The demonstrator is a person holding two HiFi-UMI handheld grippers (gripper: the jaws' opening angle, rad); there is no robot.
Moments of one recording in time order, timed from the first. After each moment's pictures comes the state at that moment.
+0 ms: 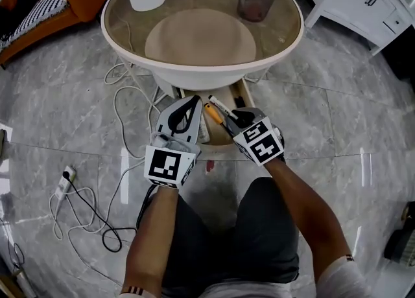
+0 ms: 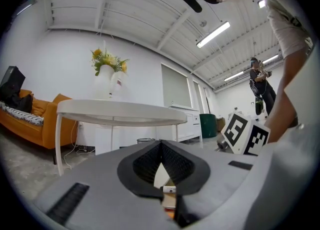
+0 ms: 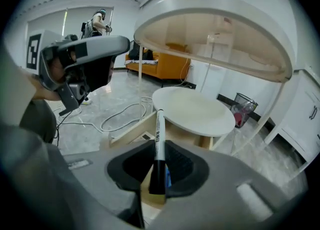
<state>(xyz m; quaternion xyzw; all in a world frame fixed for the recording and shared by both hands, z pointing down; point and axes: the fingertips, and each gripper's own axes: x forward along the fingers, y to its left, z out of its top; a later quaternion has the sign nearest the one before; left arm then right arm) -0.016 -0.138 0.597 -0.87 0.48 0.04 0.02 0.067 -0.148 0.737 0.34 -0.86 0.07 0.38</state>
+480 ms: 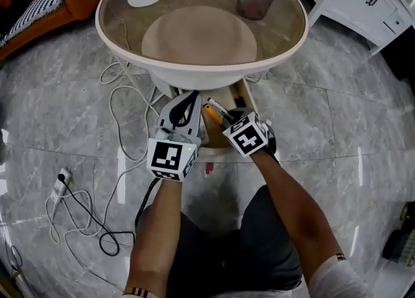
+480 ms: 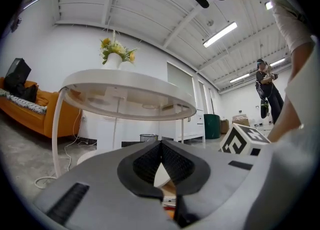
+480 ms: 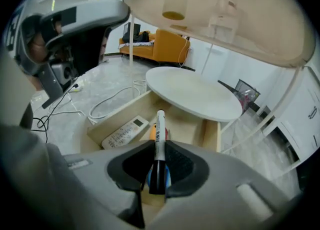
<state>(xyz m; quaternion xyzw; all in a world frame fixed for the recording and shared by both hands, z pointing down) -0.018 -0.169 0.632 -0.87 0.49 0.05 -0.01 0.061 -0.170 0.802 0.35 -0.82 0.10 0.45</state>
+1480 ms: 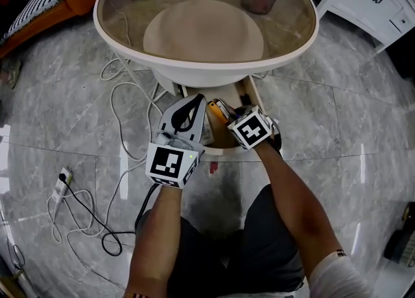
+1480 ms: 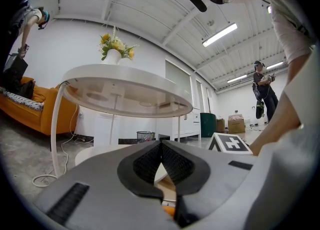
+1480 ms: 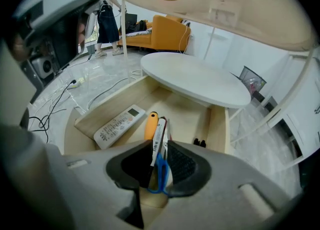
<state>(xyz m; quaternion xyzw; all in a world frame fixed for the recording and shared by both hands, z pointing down) -0.021 -0.163 0.645 -0.88 0.48 0.04 -0.02 0.071 -0.184 0.840 0.33 -0.80 0.13 0.49</state>
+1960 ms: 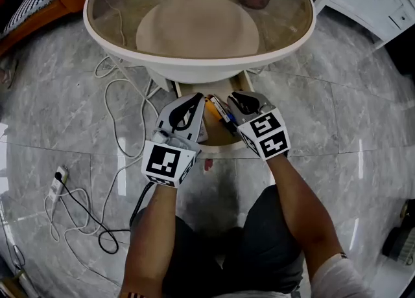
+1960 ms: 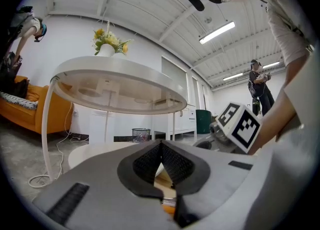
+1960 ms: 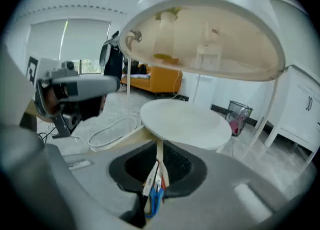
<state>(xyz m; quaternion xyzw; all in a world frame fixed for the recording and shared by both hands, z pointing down) -0.003 -0.163 0.653 -0.89 0.46 0.02 -0.02 0.066 -0.196 0.738 0.38 -0.88 0.05 0.30</state>
